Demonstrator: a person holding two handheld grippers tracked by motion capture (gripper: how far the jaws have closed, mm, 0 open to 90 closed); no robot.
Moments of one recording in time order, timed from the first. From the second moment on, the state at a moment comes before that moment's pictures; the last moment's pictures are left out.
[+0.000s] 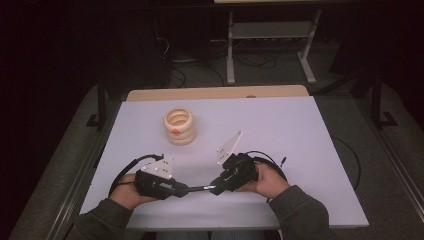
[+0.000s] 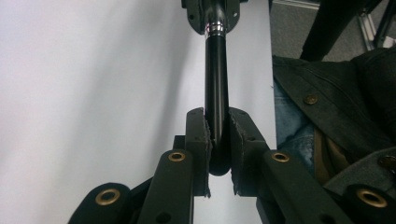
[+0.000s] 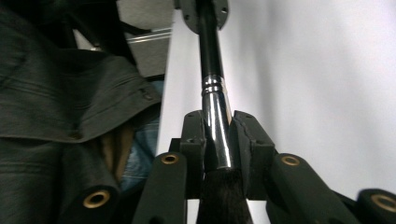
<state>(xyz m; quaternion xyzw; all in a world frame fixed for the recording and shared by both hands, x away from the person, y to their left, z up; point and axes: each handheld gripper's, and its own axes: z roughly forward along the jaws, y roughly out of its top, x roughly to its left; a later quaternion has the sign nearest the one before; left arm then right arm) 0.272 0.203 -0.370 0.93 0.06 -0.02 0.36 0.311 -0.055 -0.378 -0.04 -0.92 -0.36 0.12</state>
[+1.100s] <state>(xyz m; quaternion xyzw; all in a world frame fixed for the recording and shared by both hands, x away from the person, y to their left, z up) 0.269 0.195 -0.383 0.94 0.07 -0.01 0.32 0.313 -0.041 -0.359 -0.04 -0.93 -0.35 0.08</state>
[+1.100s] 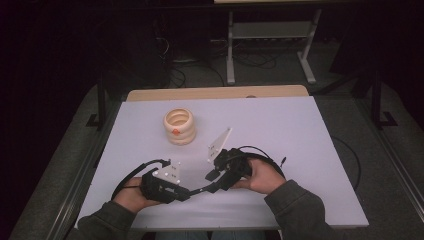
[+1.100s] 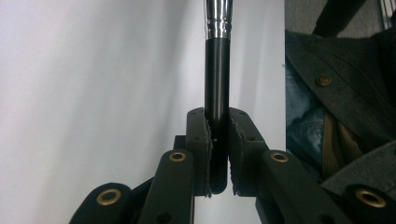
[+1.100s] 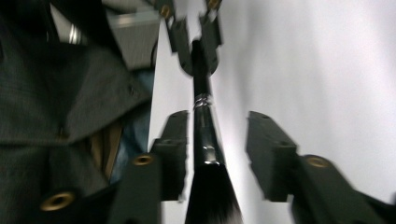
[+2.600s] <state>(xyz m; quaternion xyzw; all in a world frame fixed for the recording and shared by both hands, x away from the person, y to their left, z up) 0.275 0.187 -0.373 0.93 0.11 0.00 0.36 0.316 -0.045 -0.348 -0.08 -0.91 -0.39 0.09</state>
